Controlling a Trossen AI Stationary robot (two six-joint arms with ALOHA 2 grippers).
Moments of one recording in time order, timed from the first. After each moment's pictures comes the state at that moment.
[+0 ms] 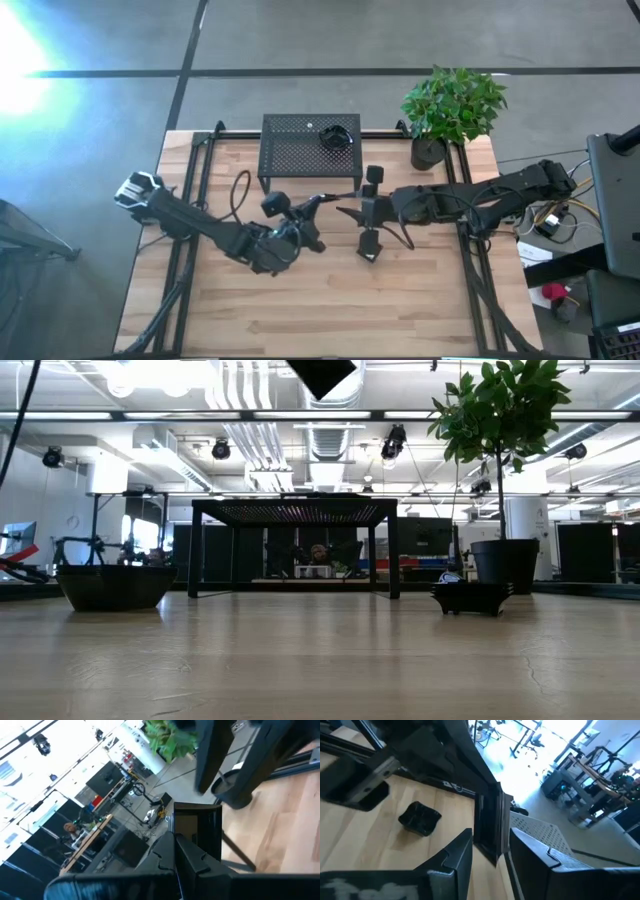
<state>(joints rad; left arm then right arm) -0.41 1.59 1.25 0.10 -1.32 0.43 0.21 1.34 1.13 -0.12 0.45 -0.29</state>
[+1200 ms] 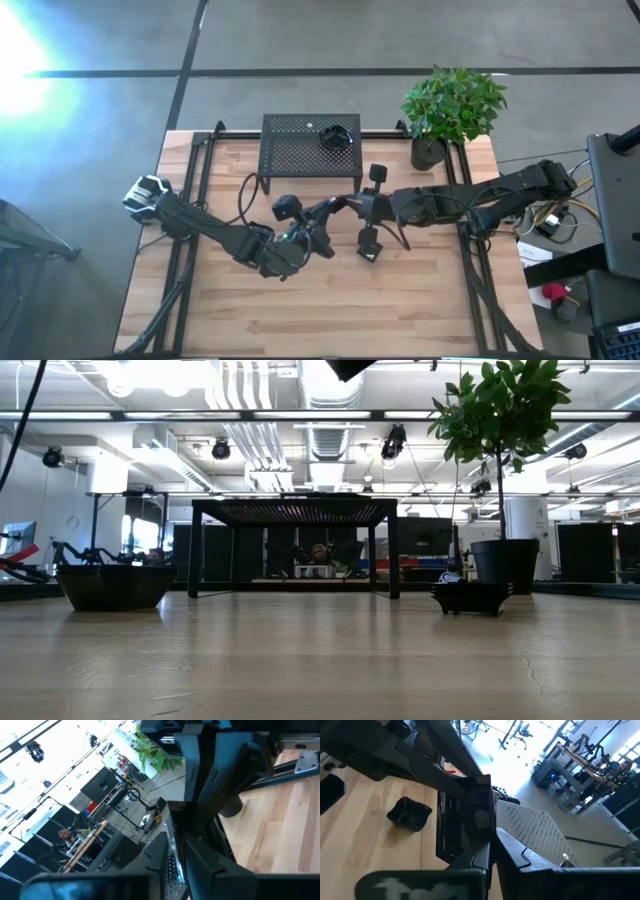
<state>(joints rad) -0.41 1.67 1.36 0.10 -1.28 0.48 0.21 1.34 1.10 -0.12 0.53 -0.24</state>
